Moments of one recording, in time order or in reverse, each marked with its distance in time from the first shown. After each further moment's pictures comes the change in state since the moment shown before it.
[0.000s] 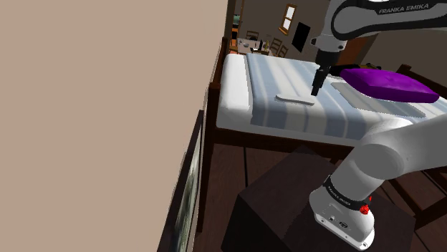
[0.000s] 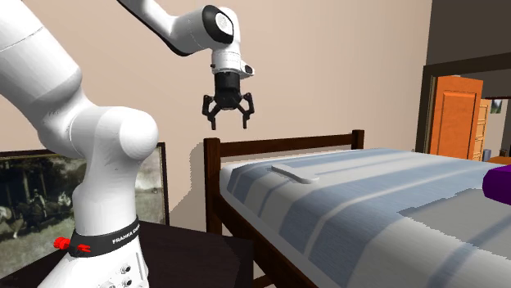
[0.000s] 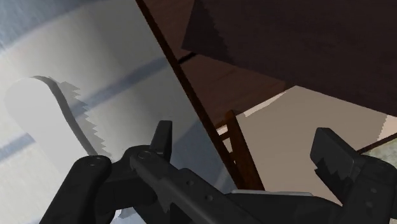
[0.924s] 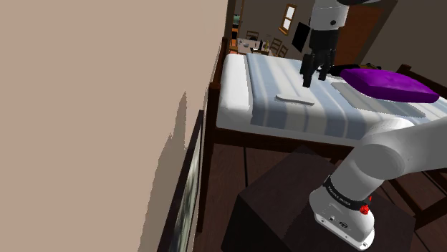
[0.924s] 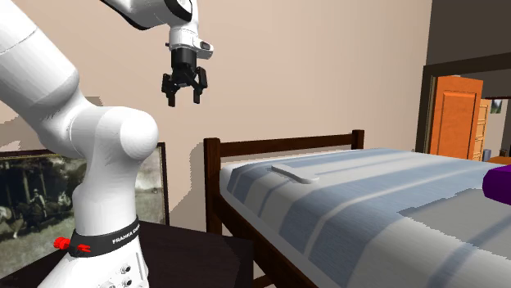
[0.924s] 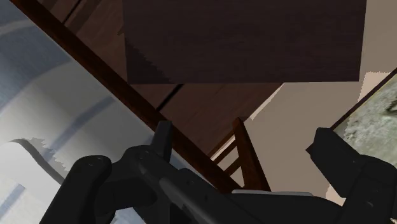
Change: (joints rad) arm 0.008 -0.054 0.340 0.131 0.249 -0.308 0.505
